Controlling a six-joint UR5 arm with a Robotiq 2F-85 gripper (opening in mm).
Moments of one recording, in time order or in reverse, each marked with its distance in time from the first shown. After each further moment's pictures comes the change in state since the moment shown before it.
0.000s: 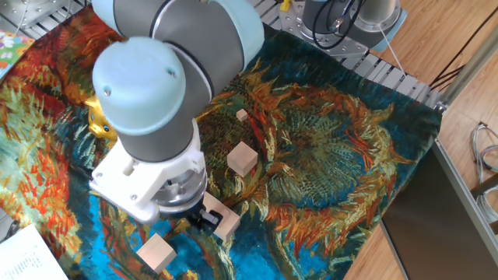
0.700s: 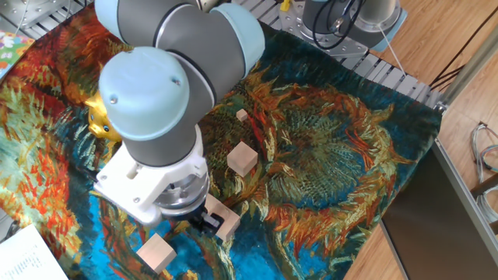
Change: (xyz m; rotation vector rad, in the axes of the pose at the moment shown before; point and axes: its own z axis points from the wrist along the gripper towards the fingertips) arm 0.003 0.003 0.010 -0.007 -0.007 0.026
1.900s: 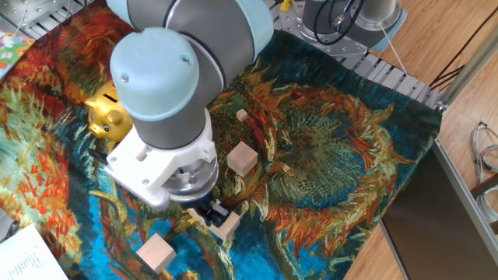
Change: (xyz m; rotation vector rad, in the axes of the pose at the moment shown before) arm 0.023 0.005 -0.012 -0.018 0.015 0.034
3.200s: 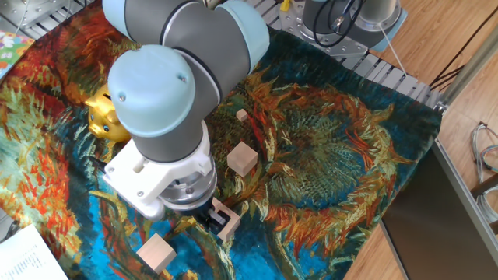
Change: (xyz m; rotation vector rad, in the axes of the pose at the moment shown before) arm -0.005 0.000 0.016 0.006 0.020 0.050
